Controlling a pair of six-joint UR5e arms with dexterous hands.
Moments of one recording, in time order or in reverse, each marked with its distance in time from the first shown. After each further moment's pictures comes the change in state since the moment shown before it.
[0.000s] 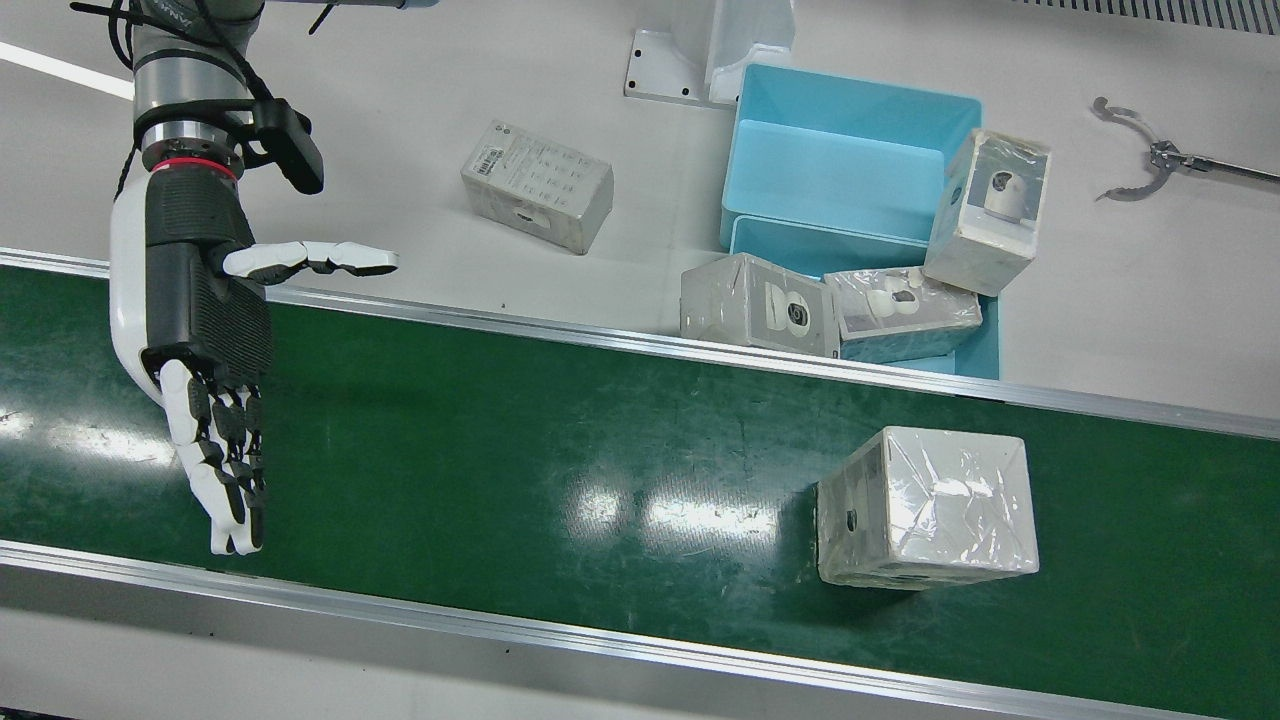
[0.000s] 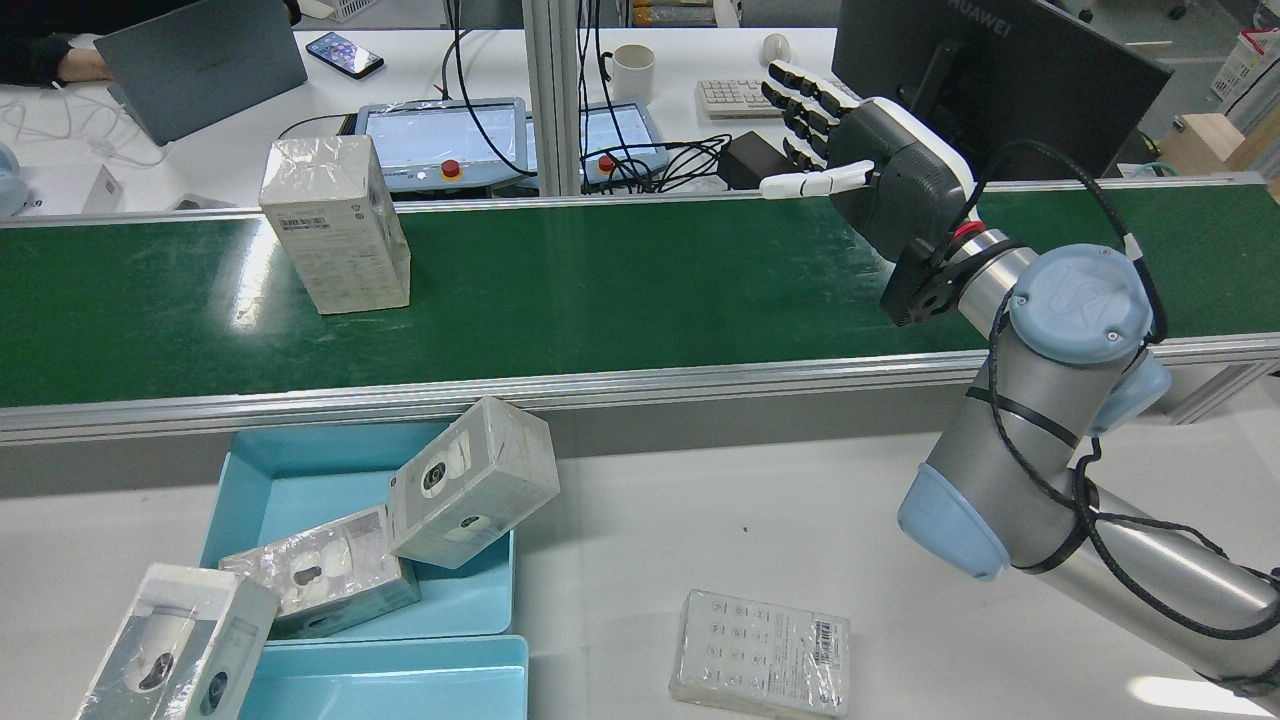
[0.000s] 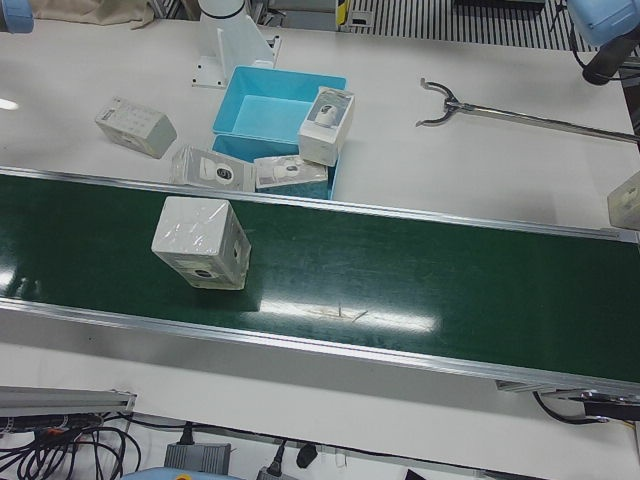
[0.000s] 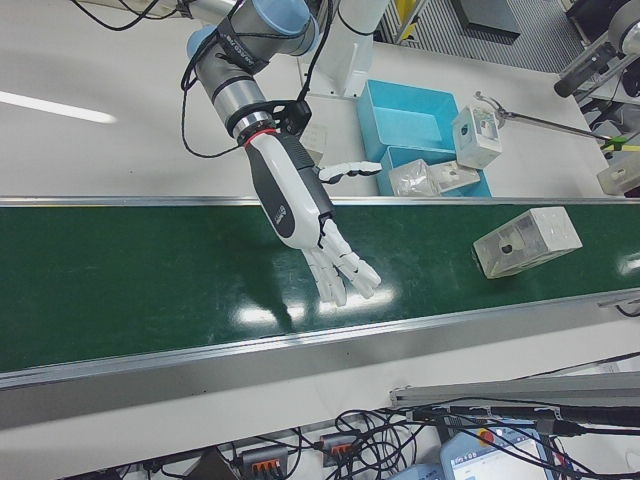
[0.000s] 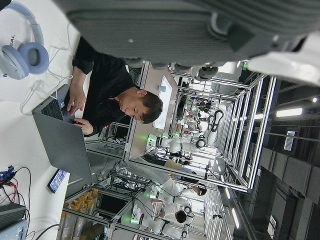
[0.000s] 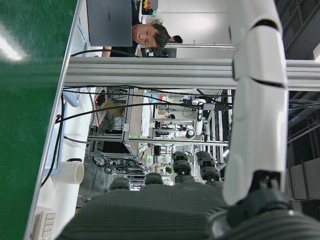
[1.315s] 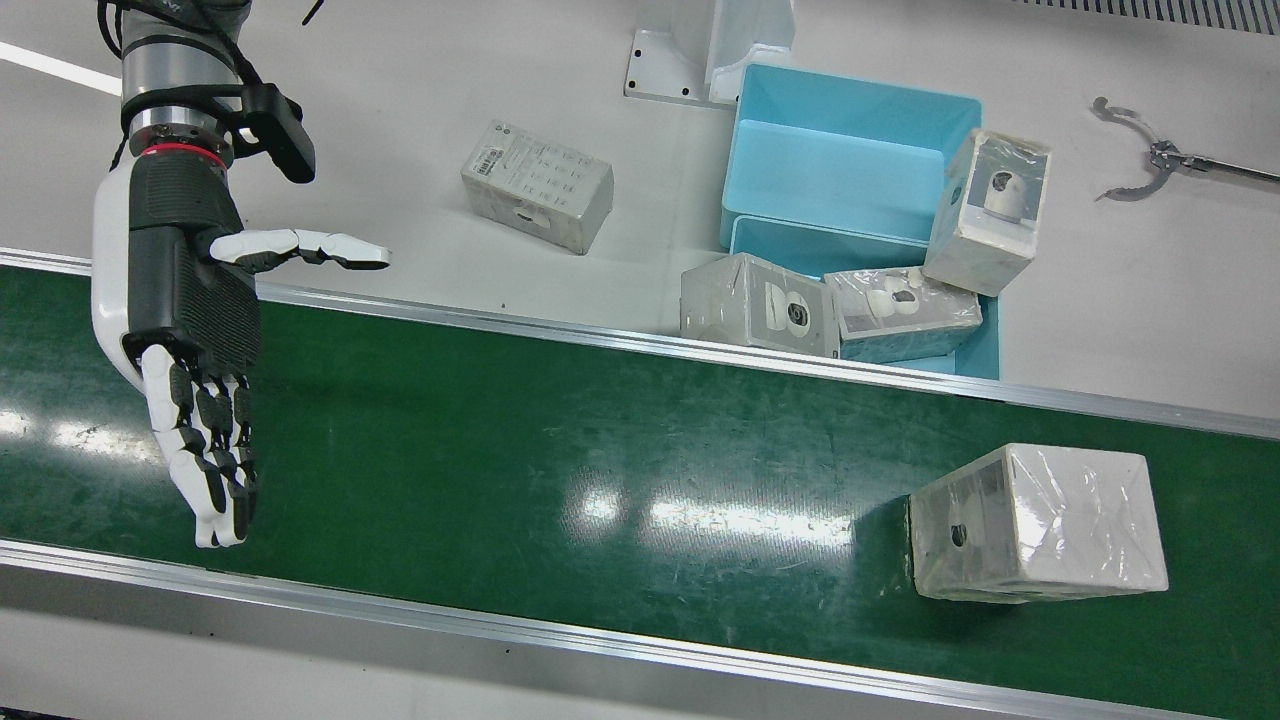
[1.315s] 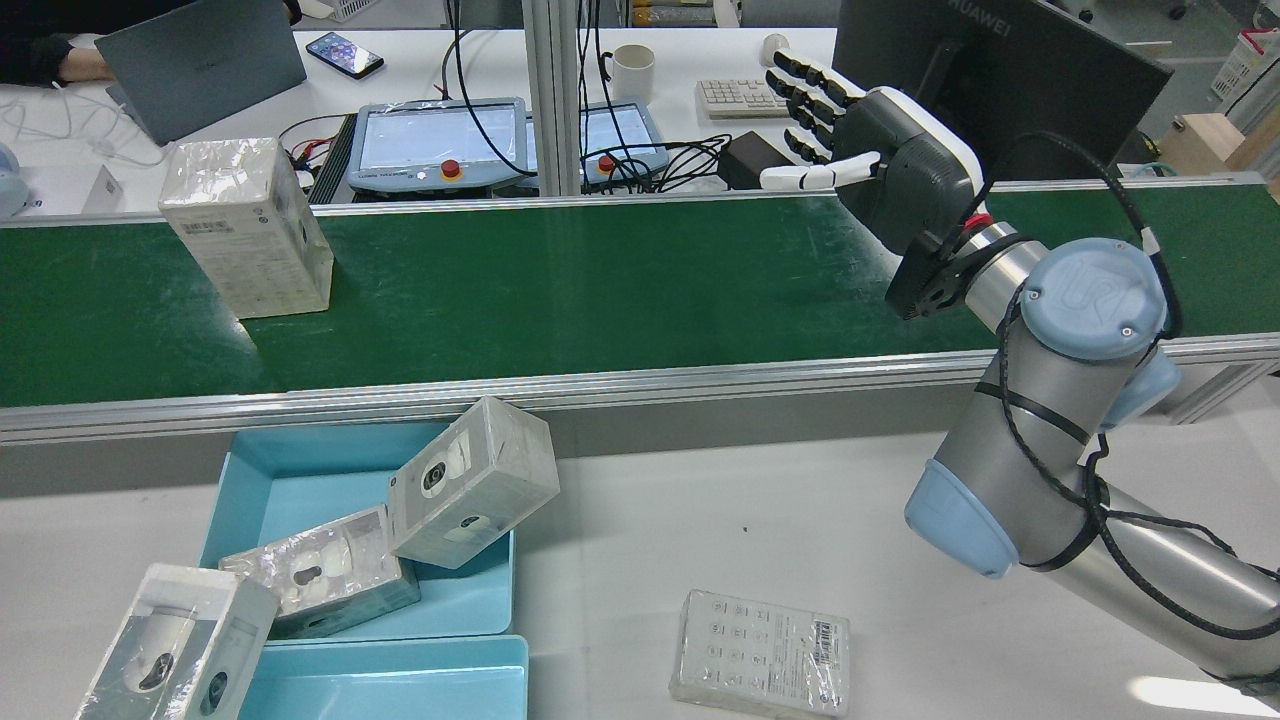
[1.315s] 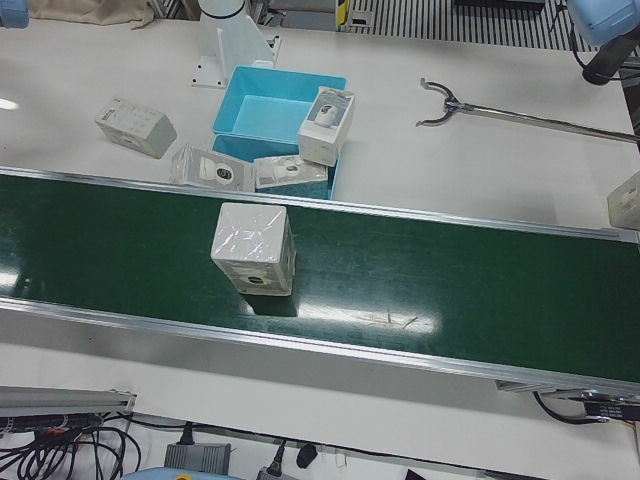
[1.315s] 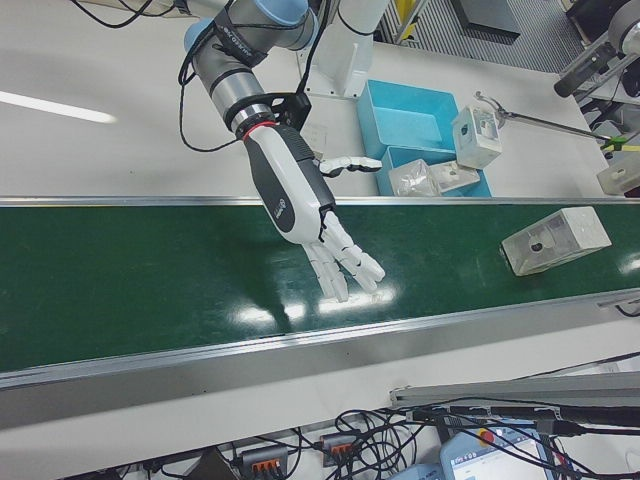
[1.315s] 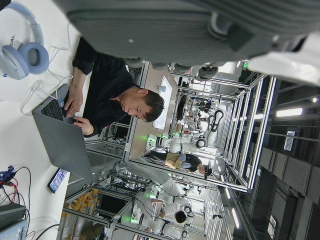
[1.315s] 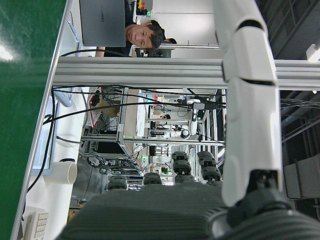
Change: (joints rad) left arm 0.000 0.000 0.000 0.000 0.000 0.000; right arm 0.010 -0.008 0.026 -0.002 -0.001 0.000
